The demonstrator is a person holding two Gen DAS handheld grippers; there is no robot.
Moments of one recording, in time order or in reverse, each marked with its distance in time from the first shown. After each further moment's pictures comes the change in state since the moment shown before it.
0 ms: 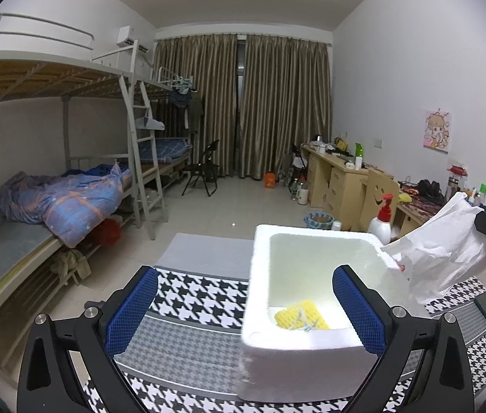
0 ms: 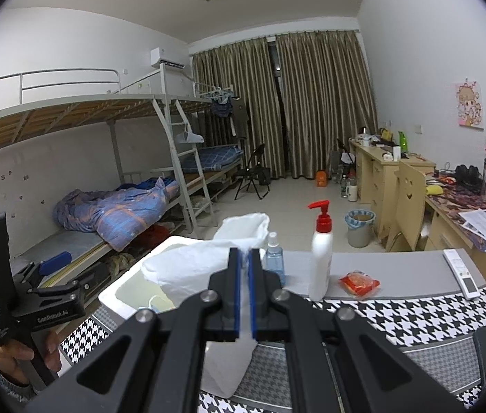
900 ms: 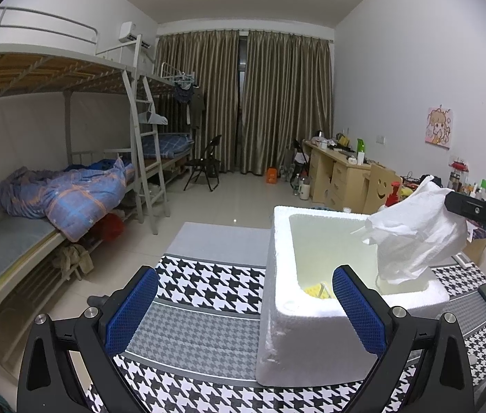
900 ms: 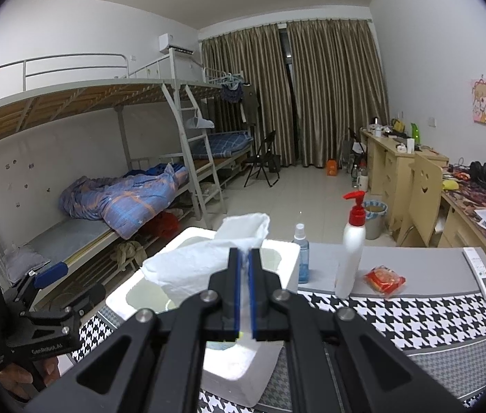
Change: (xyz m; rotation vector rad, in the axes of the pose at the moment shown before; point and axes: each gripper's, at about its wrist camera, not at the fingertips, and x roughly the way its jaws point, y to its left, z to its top) left arm -0.003 0.023 -0.017 0.000 0.016 -0.001; right arm 0.033 0.023 0.000 -0.015 0.061 0.032
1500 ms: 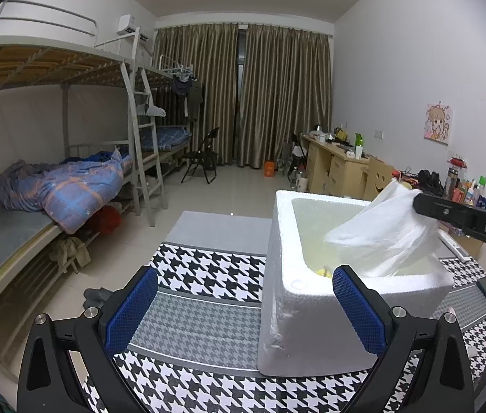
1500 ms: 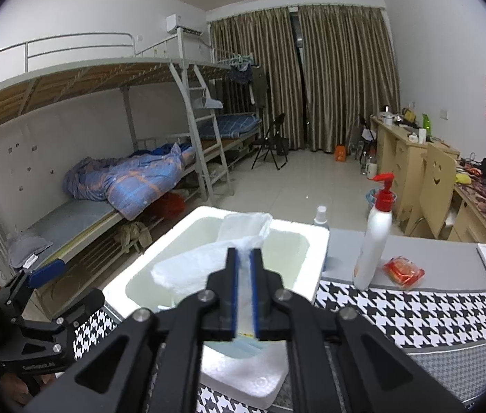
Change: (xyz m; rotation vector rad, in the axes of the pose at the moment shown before) left arm 0.004 0.004 -0.008 -0.004 0.031 -0.020; right arm 0.031 0.021 -0.009 -0.035 0.082 0.025
